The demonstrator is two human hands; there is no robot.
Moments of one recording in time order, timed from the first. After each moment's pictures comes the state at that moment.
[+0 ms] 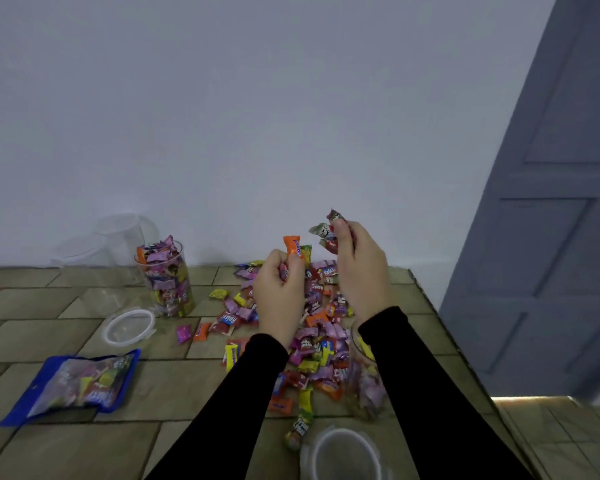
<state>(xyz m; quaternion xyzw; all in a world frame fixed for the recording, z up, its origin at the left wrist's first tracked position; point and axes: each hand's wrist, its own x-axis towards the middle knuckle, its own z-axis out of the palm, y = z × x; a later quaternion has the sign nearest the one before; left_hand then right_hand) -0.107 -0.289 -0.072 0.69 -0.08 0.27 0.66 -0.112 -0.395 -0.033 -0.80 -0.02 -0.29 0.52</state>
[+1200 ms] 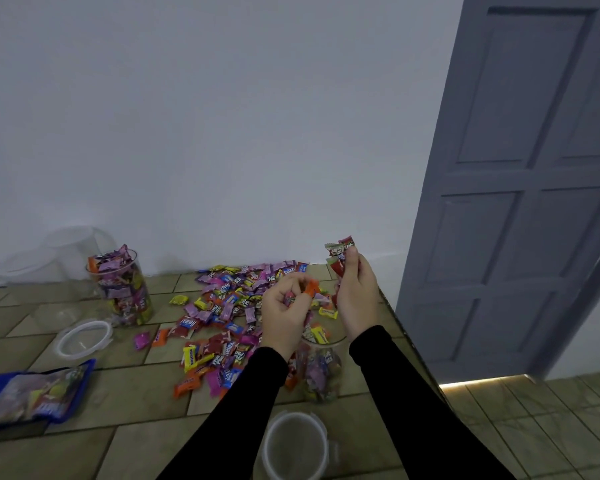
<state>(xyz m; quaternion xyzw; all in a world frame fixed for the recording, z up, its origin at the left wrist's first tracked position) -0.157 -0.361 -0.084 0.63 -0.22 0.13 0.74 -0.145 -0.466 -0.073 -0.65 0.11 -0.31 0.69</state>
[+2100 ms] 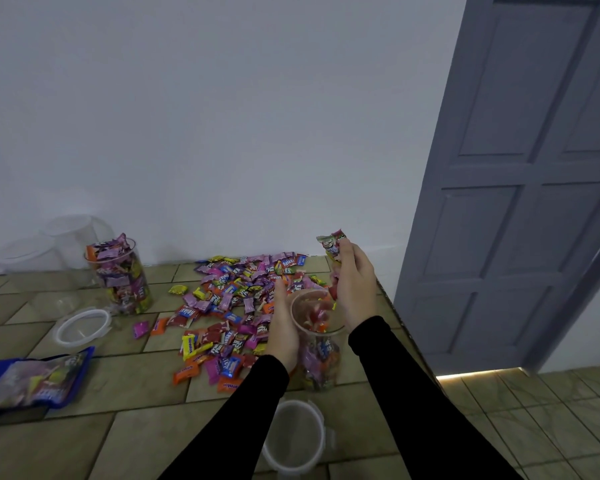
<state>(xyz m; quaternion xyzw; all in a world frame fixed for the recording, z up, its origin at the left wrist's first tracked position) -0.150 -0.368 -0.124 0.51 -0.06 -0.14 0.85 -0.153 -0.461 -0.067 -0.63 0.09 -0.26 0.73</state>
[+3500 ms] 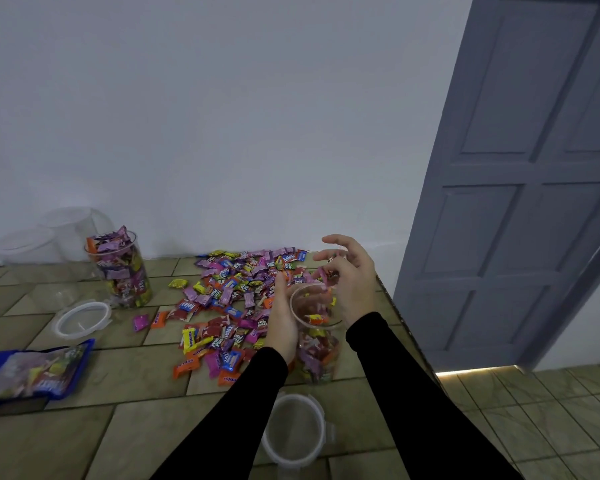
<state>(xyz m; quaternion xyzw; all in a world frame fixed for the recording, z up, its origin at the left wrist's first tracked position) -0.145 -0.367 -0.127 0.53 -0.03 -0.11 0.84 -0.173 -0.456 -0.056 -0.61 0.02 -0.22 0.76</state>
